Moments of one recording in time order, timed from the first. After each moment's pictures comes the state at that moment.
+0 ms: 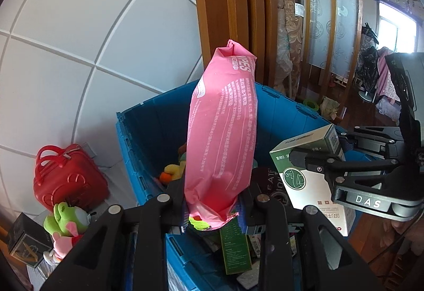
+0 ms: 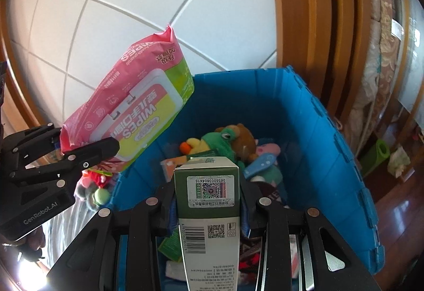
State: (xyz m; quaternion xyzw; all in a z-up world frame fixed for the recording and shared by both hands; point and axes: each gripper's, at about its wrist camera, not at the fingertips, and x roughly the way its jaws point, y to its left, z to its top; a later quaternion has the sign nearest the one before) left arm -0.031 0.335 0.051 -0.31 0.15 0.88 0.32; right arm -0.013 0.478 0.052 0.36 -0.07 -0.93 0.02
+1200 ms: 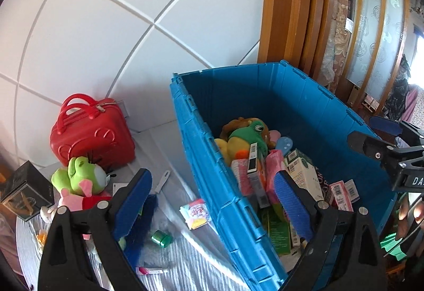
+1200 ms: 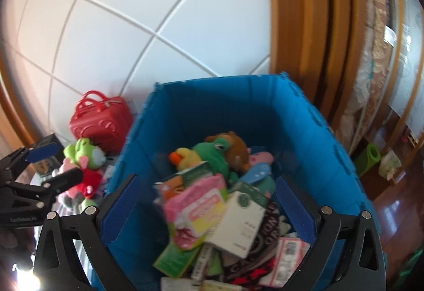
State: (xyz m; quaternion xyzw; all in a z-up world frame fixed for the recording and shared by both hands) left arm -0.068 0.221 0.017 -0.36 0.08 0.90 0.23; right arm -0.040 0.440 0.053 0.35 -0.04 -0.94 0.00
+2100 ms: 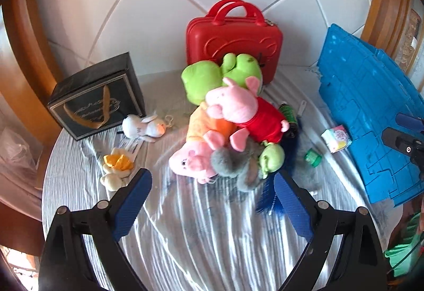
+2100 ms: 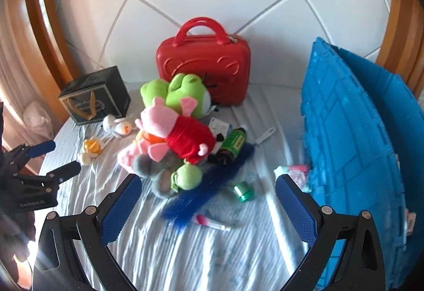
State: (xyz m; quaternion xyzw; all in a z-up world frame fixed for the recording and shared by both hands) left arm -0.075 -0.183 -0.110 -0.45 0.03 0.89 0.08; right arm -0.067 0.072 -0.050 0.44 0.02 -0.90 0.09
